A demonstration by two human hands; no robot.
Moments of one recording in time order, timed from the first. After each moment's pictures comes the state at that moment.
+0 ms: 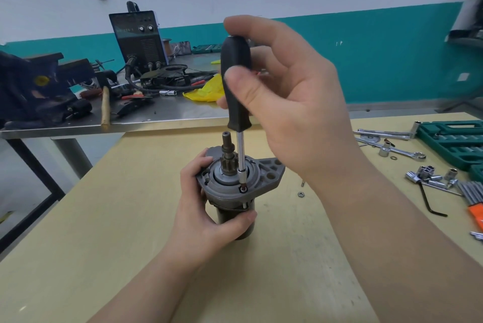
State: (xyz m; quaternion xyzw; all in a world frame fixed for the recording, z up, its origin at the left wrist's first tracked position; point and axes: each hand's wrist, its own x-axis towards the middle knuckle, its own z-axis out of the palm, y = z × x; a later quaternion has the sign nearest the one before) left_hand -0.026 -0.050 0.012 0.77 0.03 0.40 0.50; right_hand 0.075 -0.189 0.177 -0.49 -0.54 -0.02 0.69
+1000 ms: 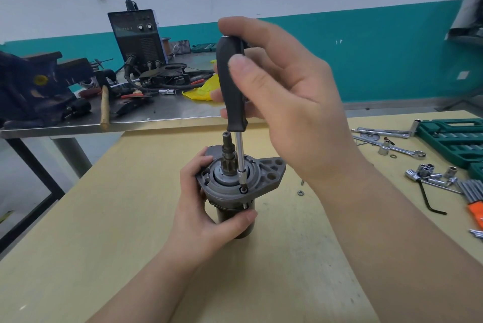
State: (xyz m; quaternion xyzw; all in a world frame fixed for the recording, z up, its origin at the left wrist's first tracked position) left_hand -0.027 -0.049 0.010 0.77 0.03 0.40 0.49; right_hand 0.078 -0.187 0.175 -0.48 -0.54 0.01 0.69
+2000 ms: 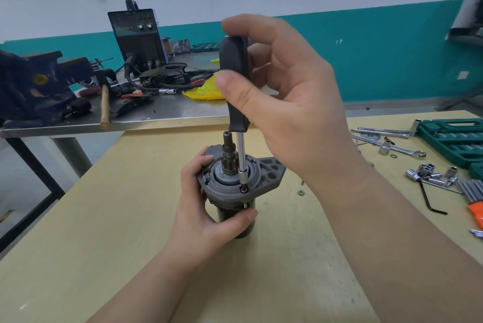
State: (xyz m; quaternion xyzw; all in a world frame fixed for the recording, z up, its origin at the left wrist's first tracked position) left_hand -0.028 -0.052 0.014 0.77 0.03 0.40 0.50; right_hand 0.075 -0.187 0.178 -0.50 -0.54 -0.06 0.67
